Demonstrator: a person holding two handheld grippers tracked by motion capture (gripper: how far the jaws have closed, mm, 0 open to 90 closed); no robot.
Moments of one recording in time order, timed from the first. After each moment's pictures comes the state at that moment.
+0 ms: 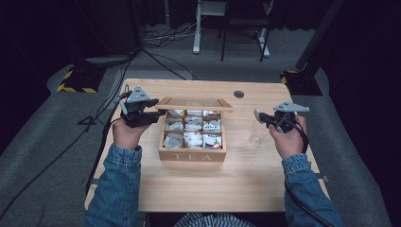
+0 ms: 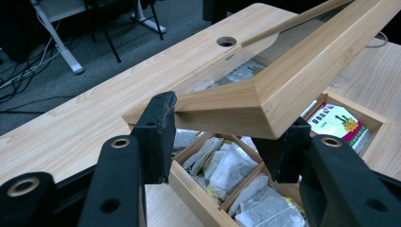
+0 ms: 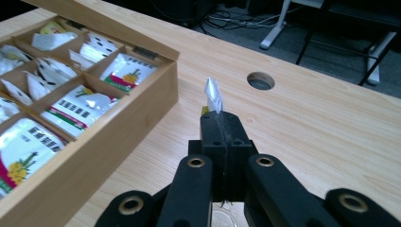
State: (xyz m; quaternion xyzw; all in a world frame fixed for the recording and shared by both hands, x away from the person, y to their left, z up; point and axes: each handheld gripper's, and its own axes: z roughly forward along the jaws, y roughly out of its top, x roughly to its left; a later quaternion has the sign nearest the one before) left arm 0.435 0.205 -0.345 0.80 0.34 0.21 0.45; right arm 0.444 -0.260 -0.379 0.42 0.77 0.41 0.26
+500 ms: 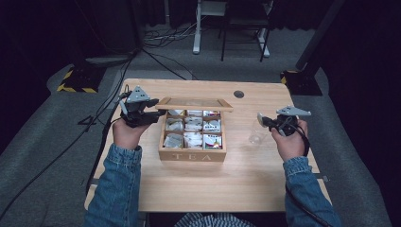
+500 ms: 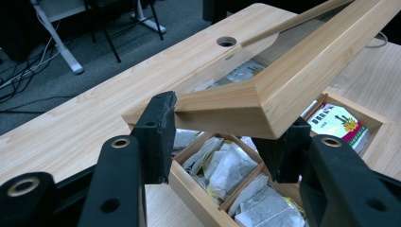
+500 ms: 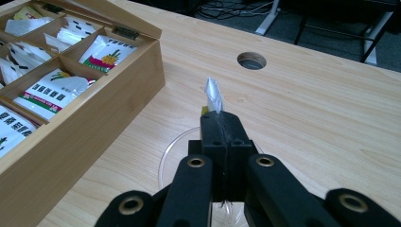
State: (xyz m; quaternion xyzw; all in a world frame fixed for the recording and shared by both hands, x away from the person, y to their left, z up) left arm 0.435 0.205 -0.345 0.80 0.34 0.21 0.45; right arm 0.445 -0.273 -0.399 0.45 0.76 0.40 0.26
